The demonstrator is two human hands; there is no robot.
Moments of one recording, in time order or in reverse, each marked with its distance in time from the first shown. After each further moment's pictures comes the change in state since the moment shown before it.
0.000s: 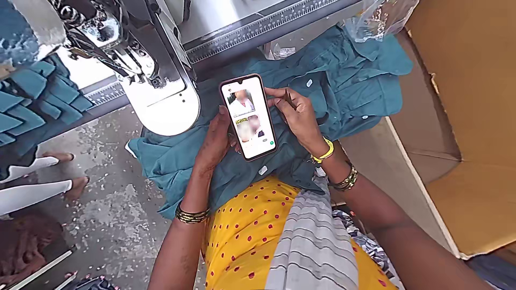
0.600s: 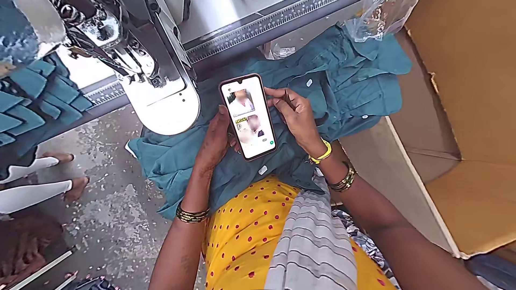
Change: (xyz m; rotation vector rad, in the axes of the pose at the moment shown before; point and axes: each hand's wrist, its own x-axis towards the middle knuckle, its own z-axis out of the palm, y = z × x) left_hand 0.000 0.001 -0.001 0.016 0.014 -0.017; right_hand 0.000 0.001 0.006 0.025 0.030 -0.001
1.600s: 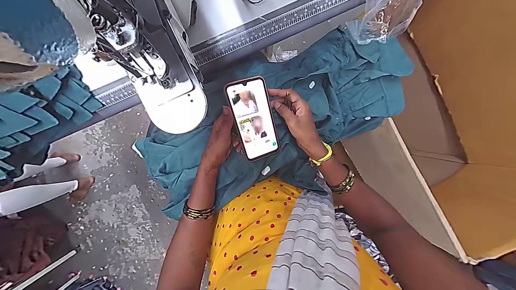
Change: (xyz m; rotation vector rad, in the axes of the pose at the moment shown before) left_hand 0.001 -0.003 0.001 -0.043 0.002 0.022; right_hand -0.004 0.008 0.001 -0.005 -0.047 -0.028
